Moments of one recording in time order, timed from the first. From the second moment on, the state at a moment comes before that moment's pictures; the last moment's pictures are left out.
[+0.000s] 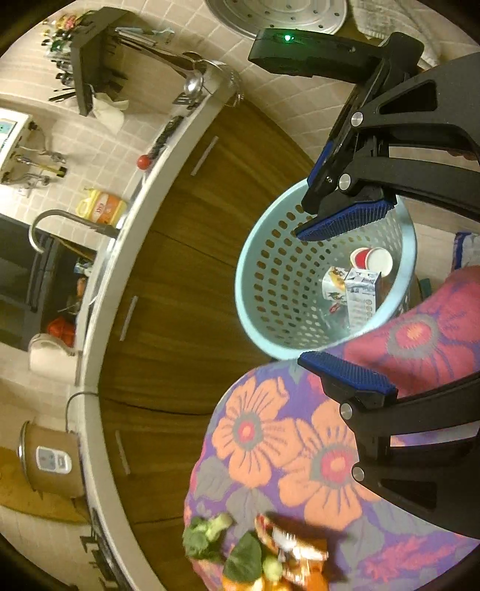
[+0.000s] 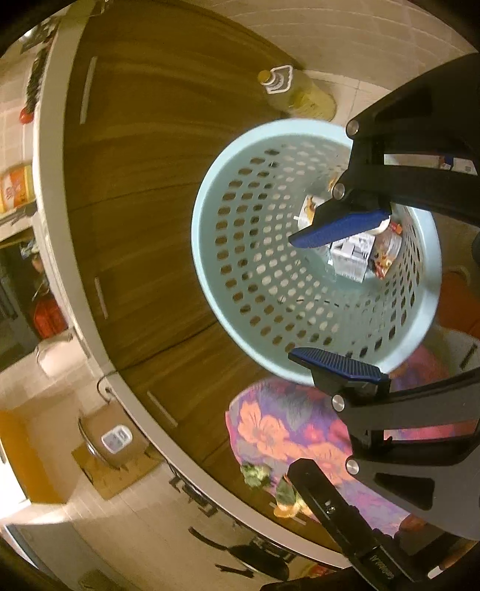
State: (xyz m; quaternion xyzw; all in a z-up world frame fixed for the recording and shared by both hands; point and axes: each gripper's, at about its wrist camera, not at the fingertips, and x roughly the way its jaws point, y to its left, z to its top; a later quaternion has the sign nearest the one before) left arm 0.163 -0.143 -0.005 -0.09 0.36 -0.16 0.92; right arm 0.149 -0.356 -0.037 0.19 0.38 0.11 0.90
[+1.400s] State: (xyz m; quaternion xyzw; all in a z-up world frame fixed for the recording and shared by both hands) left arm 0.180 0.182 -0.032 -0.25 0.37 0.06 0.89; right arm 0.187 -0.046 -0.016 0.00 0.42 0.30 0.86
